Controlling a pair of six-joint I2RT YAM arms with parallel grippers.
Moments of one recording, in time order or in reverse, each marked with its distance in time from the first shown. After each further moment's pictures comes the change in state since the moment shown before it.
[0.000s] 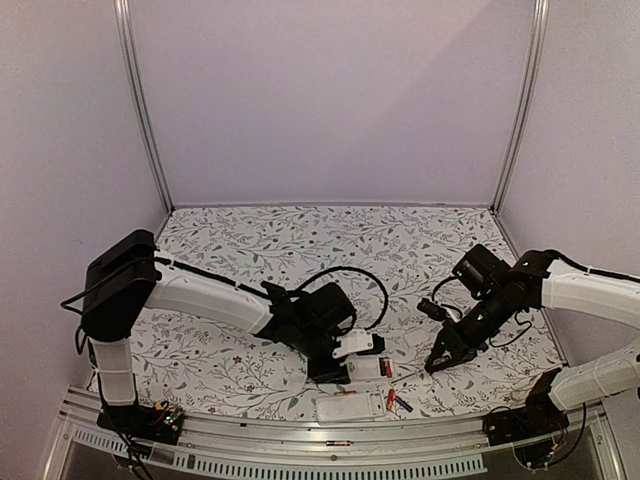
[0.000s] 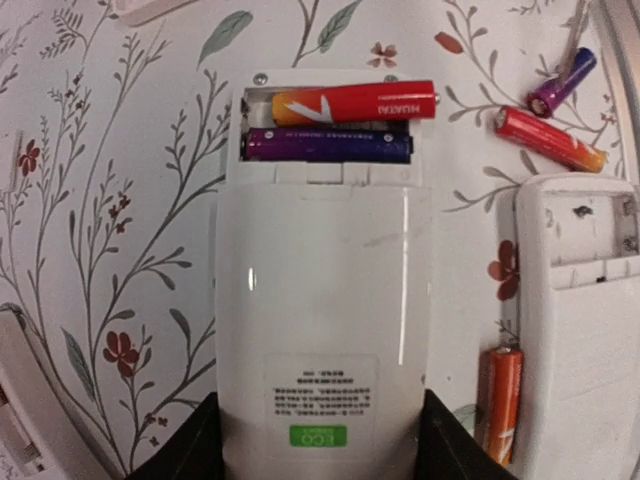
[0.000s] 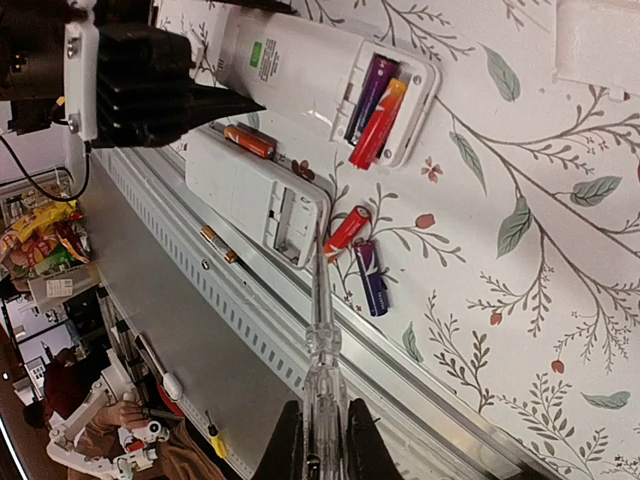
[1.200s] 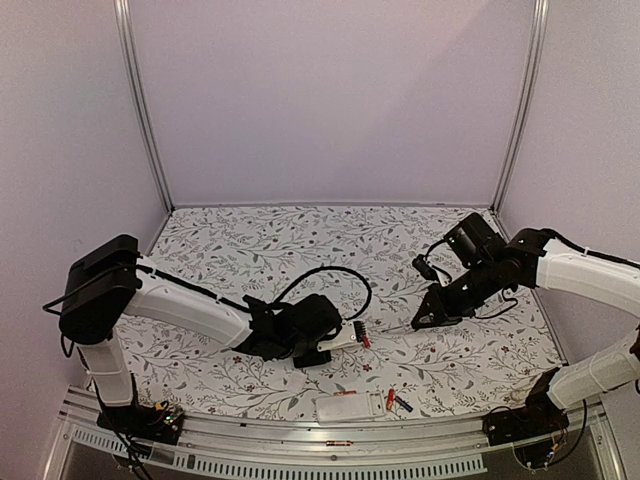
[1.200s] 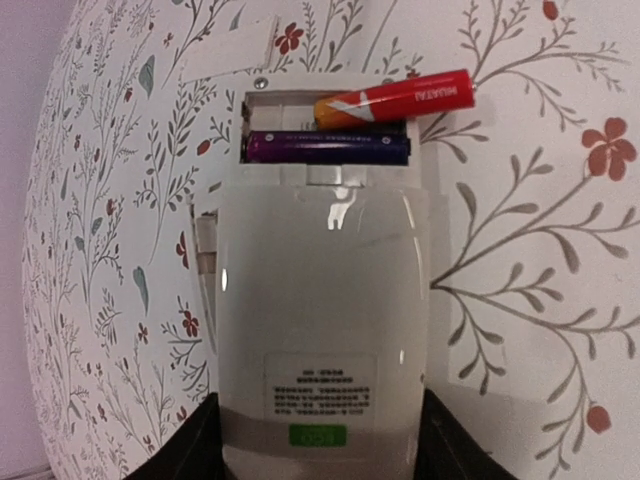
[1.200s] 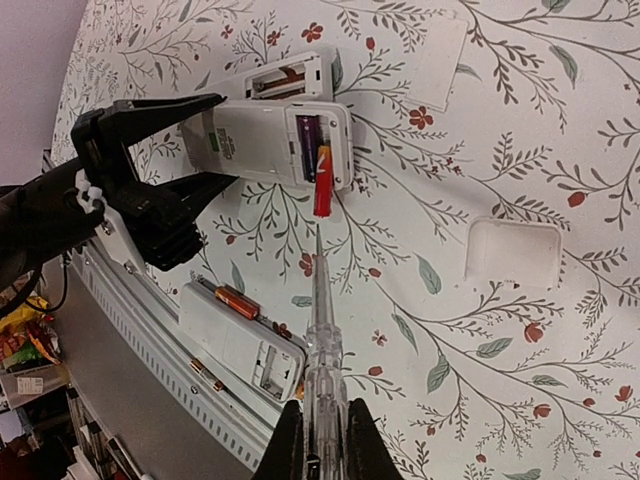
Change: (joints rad) left arm -0.039 -0.104 -0.181 0.198 -0.550 0.047; right arm 0.000 0.073 0.167 0.116 0.246 0.077
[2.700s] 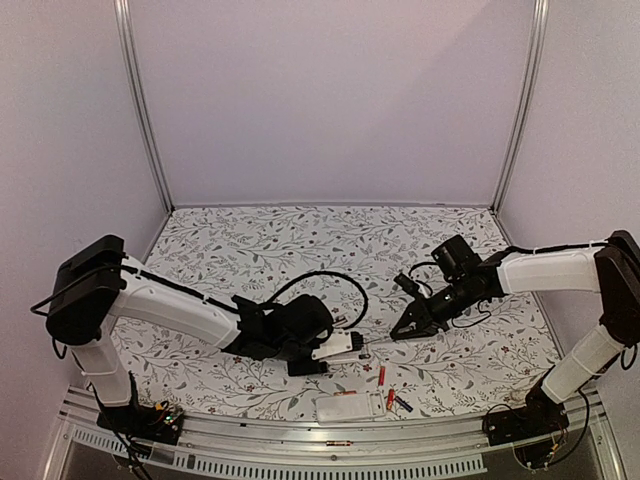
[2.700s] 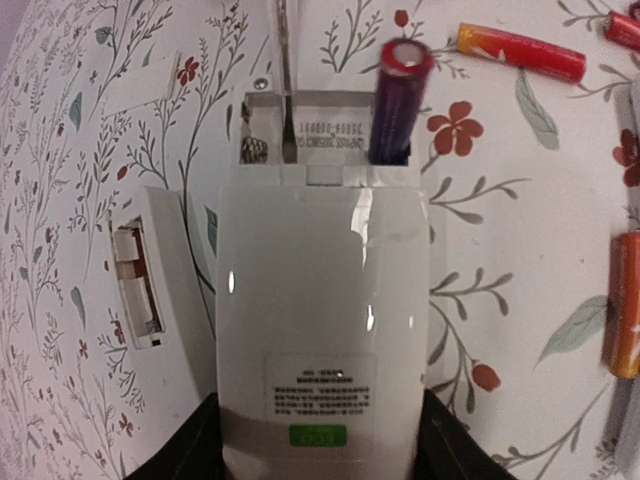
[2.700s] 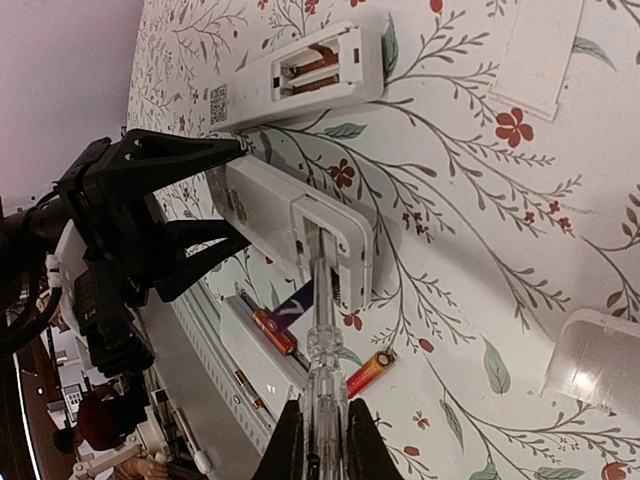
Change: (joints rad) left arm -0.005 -0.066 -0.054 -0.014 0.199 0.014; right arm -0.113 0.267 -0.145 0.394 -0.378 -0.027
